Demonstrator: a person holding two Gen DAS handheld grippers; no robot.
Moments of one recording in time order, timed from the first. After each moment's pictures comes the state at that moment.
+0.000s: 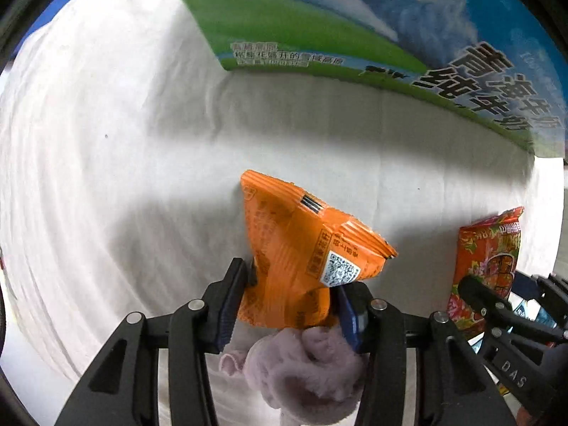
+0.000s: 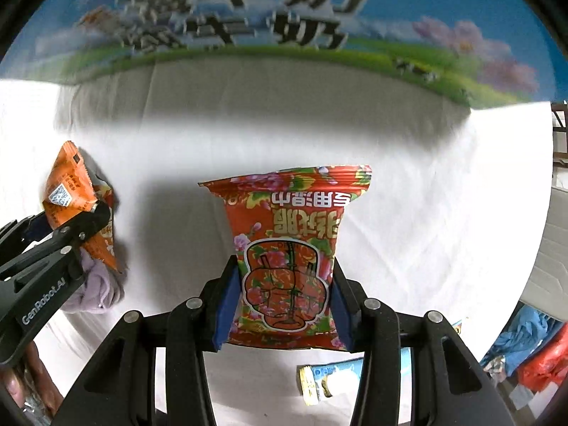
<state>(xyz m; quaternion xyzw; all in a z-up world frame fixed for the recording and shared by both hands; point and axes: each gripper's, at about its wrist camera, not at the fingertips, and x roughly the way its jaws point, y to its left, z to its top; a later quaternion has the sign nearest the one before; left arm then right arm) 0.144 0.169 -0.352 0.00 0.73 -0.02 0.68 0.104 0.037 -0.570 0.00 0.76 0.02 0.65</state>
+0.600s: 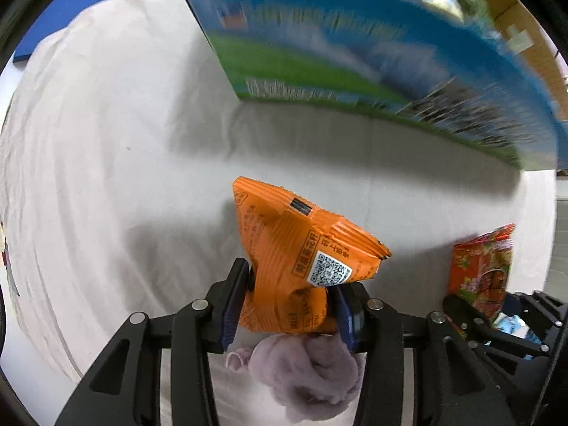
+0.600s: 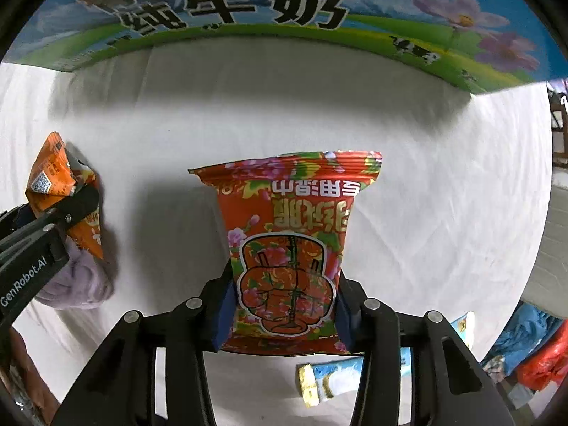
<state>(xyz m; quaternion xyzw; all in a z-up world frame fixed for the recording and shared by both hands) 0.136 0.179 -0.310 -0.01 0.70 -0.01 0.71 0.090 0.048 -0.574 0.01 0.76 0.02 0.65</state>
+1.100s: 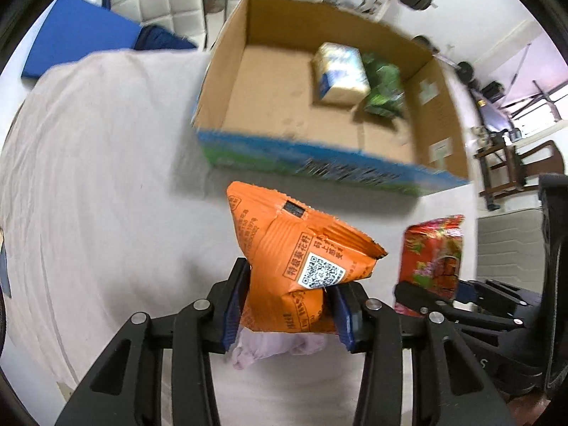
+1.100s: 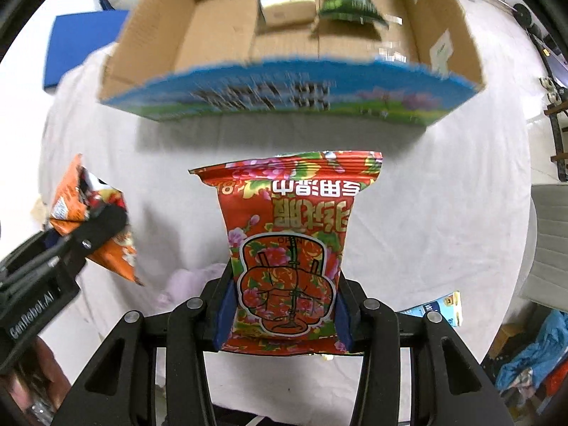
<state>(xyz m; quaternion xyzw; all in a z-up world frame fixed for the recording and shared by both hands) 0.119 0.167 -0.187 -0.07 0.63 -0.08 0.77 0.080 0.030 -0.465 0.08 0.70 0.07 0.71</state>
